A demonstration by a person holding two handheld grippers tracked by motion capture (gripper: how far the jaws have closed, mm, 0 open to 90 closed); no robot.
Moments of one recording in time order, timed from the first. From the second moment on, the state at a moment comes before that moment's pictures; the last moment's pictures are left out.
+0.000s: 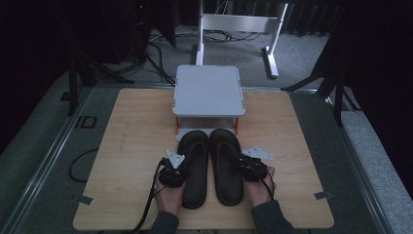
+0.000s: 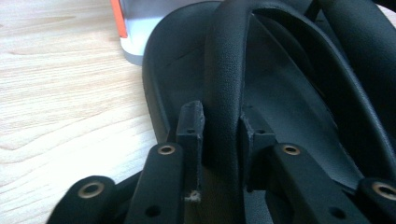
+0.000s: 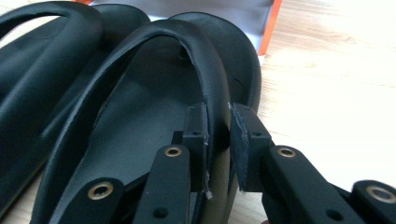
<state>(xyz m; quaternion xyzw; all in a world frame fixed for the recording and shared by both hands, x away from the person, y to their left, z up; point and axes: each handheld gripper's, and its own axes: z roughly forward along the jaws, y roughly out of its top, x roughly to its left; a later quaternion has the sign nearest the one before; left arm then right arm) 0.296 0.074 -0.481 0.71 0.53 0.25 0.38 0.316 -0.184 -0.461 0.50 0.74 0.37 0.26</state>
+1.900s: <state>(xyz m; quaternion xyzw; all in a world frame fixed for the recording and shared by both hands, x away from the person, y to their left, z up) 0.276 0.124 -0.465 0.70 0.50 0.22 0.45 0.274 -0.139 -0.454 0.46 0.76 0.42 0.19</state>
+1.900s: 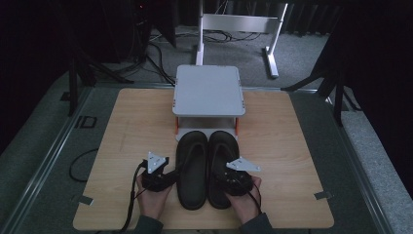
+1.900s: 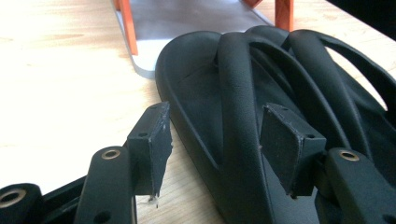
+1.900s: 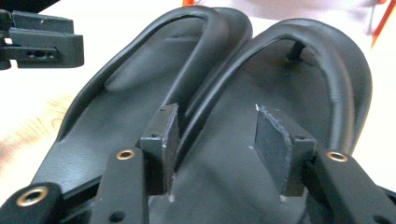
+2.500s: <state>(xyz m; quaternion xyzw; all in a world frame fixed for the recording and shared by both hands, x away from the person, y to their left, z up) 0.270 0.135 -0.457 0.70 0.50 0.23 0.46 0.272 -0.121 -0.465 0.48 0.74 0.42 0.20</state>
